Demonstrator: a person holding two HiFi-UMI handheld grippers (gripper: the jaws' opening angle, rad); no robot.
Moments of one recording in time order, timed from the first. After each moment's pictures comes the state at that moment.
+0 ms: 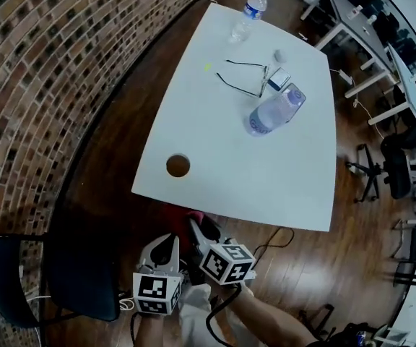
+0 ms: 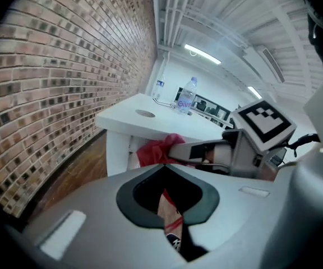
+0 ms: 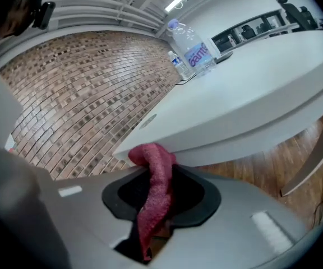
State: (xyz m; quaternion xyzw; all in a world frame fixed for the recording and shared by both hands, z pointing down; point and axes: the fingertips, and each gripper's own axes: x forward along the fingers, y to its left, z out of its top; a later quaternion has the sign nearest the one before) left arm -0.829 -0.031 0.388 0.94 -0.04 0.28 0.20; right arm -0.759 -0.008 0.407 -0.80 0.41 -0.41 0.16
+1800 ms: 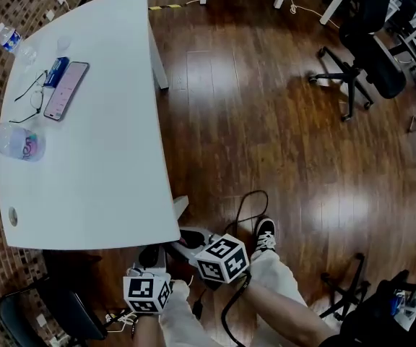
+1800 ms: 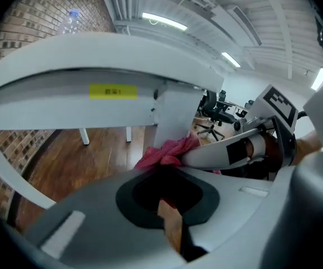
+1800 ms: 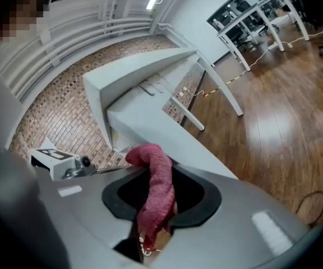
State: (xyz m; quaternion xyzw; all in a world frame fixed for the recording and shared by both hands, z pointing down) left arm -0.632 0.363 0.474 0.92 0.08 0.37 0.10; right arm -0.621 0.388 0.470 -0.71 0.51 -0.45 0.20
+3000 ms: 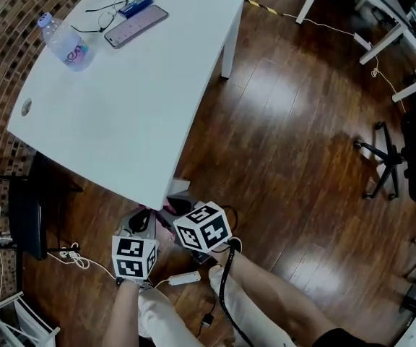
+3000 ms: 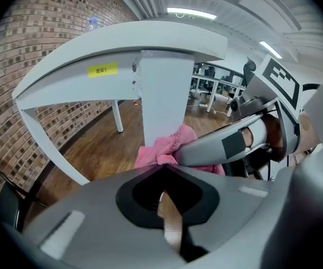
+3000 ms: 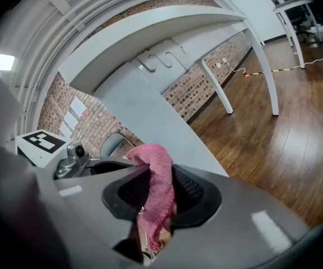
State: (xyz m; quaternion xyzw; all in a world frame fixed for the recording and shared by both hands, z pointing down) left arm -0.639 0.382 0.501 0.90 -0.12 0.40 0.11; right arm -0.617 0.392 0.495 -0.57 0.67 -0.47 0.04
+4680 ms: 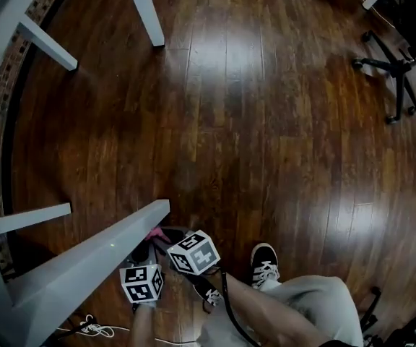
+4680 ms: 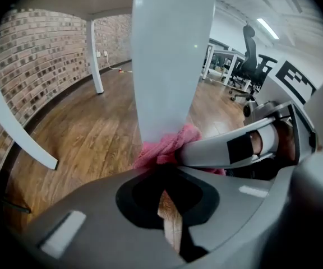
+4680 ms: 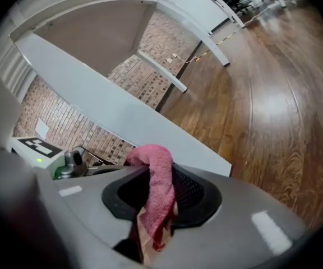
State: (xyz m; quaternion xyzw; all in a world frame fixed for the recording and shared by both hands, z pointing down) left arm -0.641 0.390 0.883 0.87 -0.05 0.49 0.10; right arm -0.620 0.408 0.875 -0.63 0.54 -0.53 0.16
